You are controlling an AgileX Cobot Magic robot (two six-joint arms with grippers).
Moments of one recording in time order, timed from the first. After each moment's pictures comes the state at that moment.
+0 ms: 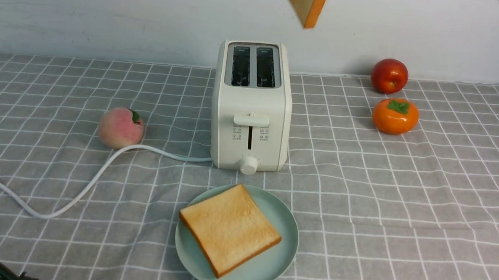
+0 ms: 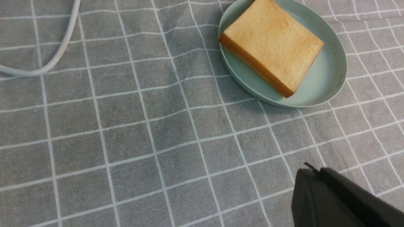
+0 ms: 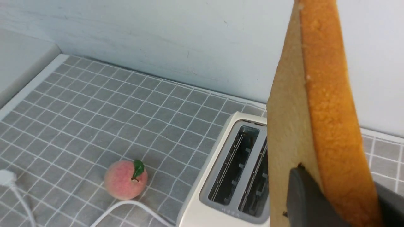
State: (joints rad) right arm 0.42 1.75 -2.19 0.14 0.95 0.02; left arm -0.13 0.47 -0.53 -0.39 0.86 0.15
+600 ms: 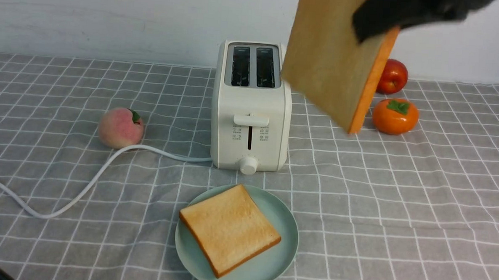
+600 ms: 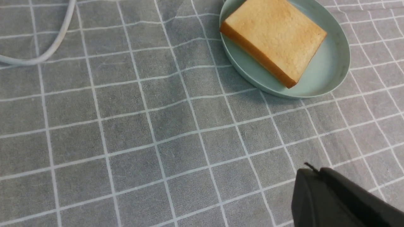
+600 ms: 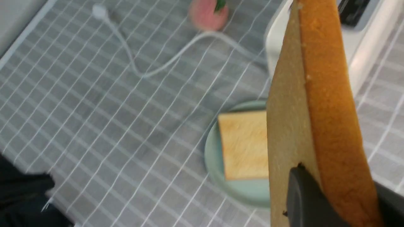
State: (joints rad) right arm 0.42 1.52 -1.82 0.46 1.27 -0.12; left arm -0.13 0.47 -0.50 -0.39 0.87 0.15
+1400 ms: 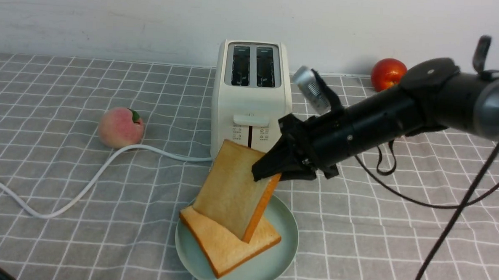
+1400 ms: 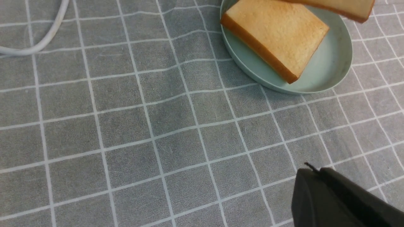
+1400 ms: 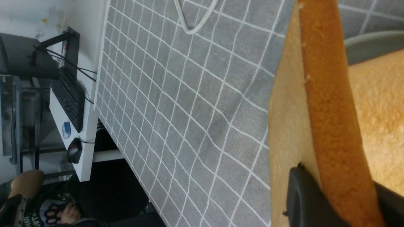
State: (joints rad) right arm 0.30 2.00 -1.49 1.15 1.07 -0.54; left arm -0.13 0.47 -0.48 -0.40 0.85 0.15
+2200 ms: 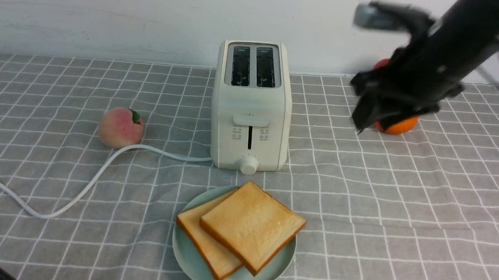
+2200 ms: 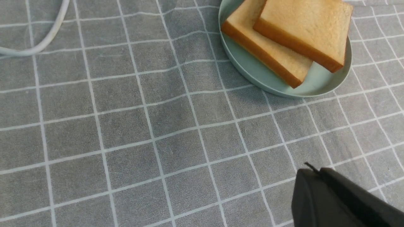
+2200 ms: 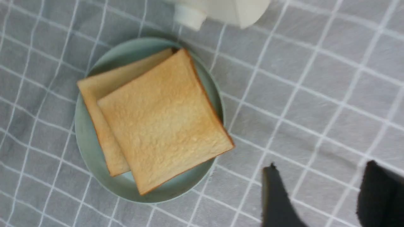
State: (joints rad) right arm 0.30 1.64 -1.74 0.24 1.23 -0.07; left arm -0.13 0.47 -0.48 -0.40 0.85 0.15
